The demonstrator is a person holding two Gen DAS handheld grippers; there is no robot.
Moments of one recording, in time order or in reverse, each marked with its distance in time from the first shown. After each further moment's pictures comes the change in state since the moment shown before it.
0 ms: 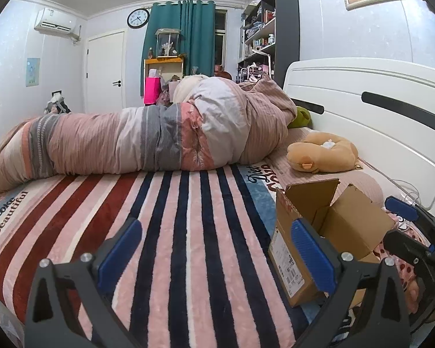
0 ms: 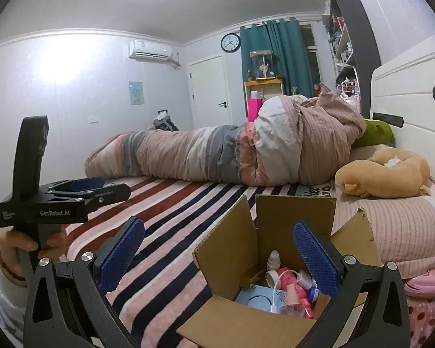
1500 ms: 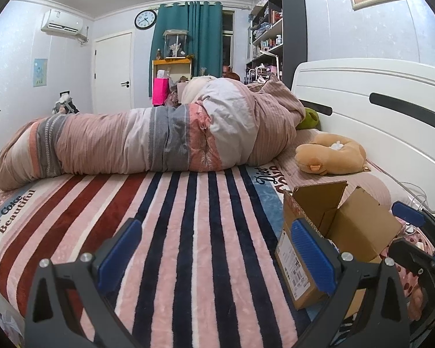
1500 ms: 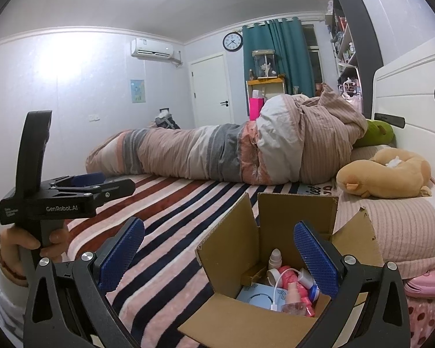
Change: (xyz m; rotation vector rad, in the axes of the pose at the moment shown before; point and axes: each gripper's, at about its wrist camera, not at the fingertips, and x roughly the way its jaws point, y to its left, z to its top) left arm 0.003 -0.004 0.002 -0.009 -0.004 0.048; right arm 0.002 0.005 -0.004 -0.010 0.006 0.000
